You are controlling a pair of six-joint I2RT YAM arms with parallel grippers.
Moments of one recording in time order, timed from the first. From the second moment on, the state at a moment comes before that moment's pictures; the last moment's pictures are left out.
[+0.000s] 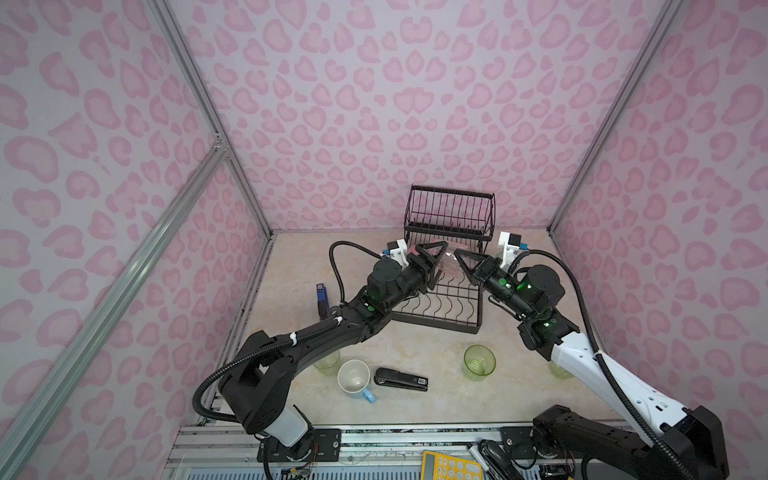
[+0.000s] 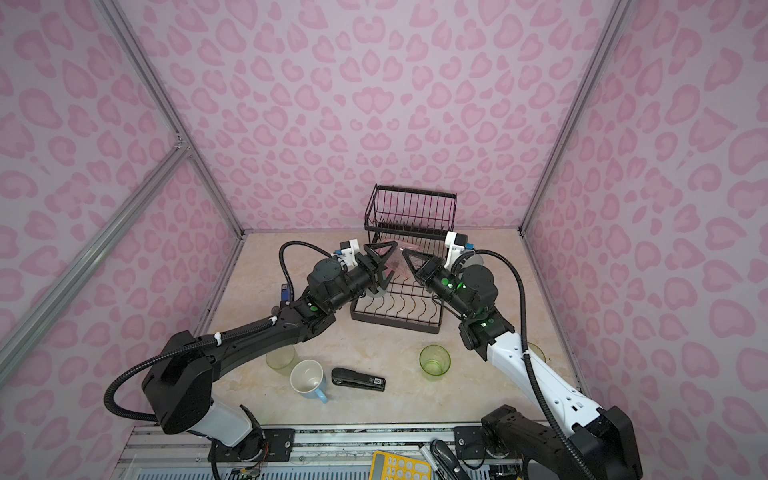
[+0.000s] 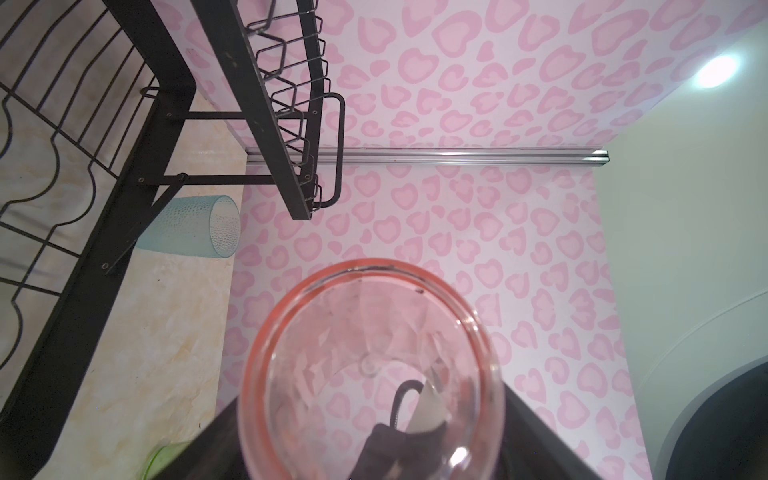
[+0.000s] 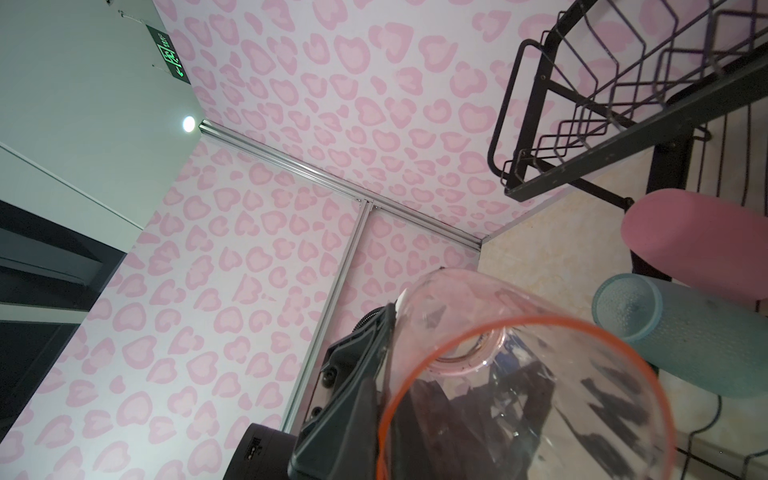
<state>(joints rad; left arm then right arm) -0.78 1.57 1.06 0.56 0.11 -1.58 0.46 1.10 0.81 0.39 -0.33 1.24</state>
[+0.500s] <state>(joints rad) -0.78 1.55 1.06 0.52 0.08 -1.46 0.45 1.11 0.82 0.34 -0.38 1.24</state>
